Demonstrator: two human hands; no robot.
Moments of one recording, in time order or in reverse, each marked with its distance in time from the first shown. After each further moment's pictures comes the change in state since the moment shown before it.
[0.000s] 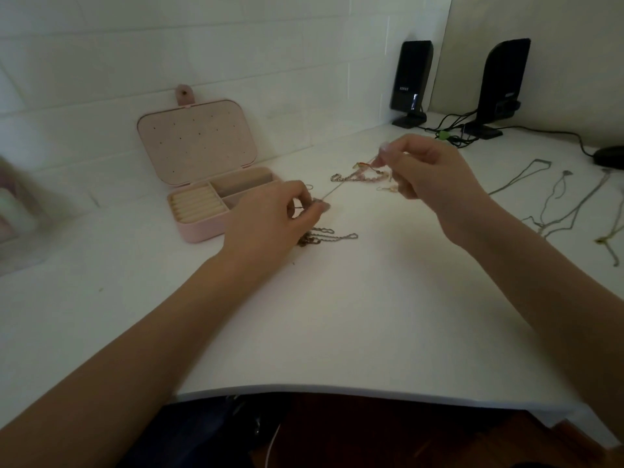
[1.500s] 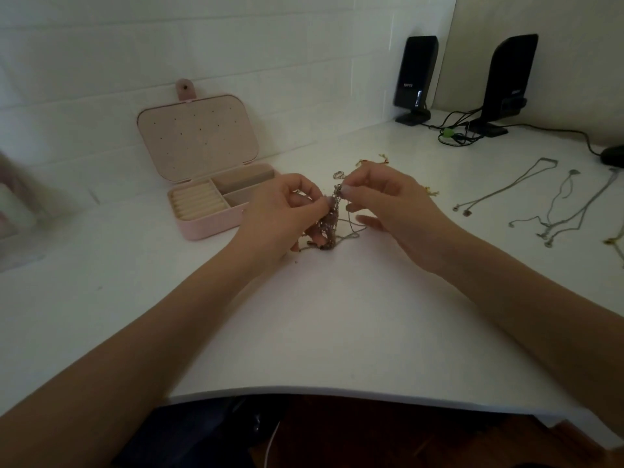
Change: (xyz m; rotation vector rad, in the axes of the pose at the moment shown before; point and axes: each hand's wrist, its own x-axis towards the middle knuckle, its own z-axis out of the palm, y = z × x) left_hand -0.001 0.018 -0.003 -0.622 -0.156 -0.323; right_hand -0.013 0.011 0.039 0.120 -0.185 0.091
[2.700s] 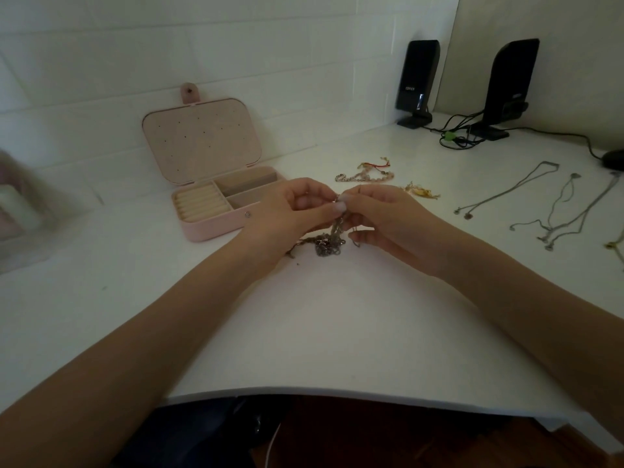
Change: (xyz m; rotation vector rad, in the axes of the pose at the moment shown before) left_hand 0.008 -0.008 0.001 -0.337 -0.171 0.003; right_hand 0.000 0.001 0.003 0.189 -0.177 0.151
